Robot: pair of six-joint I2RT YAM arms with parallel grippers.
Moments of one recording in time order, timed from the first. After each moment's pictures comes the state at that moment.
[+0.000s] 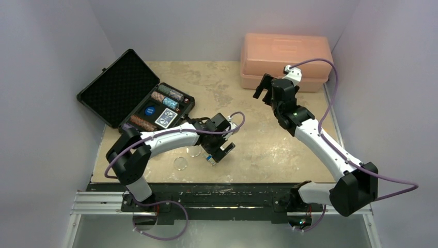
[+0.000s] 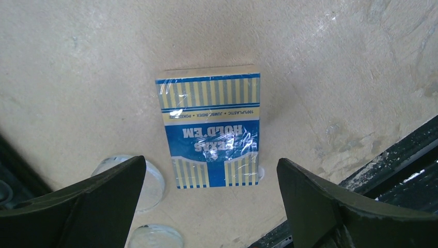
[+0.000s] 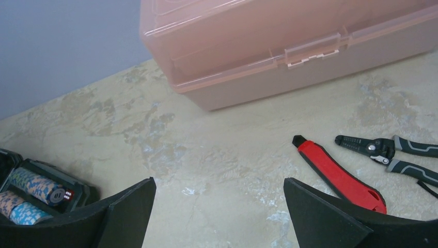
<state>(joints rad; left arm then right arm) -0.89 1.66 1.12 -0.63 -0.02 -0.05 0.44 1.27 1.07 -0.22 0.46 0.55</state>
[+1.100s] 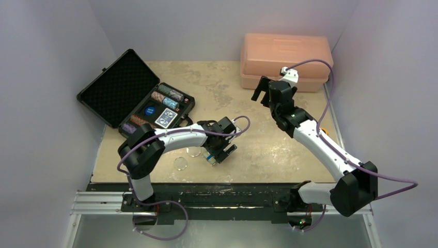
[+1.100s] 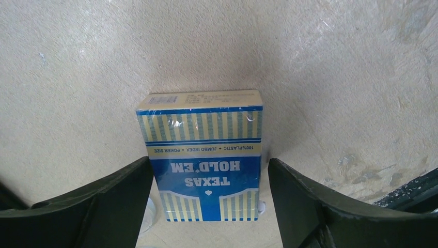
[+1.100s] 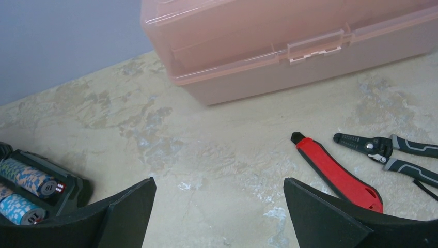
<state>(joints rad) -0.92 1.79 1.14 -0.59 -0.06 -0.08 0.47 1.27 1.05 -0.21 0.49 0.52</state>
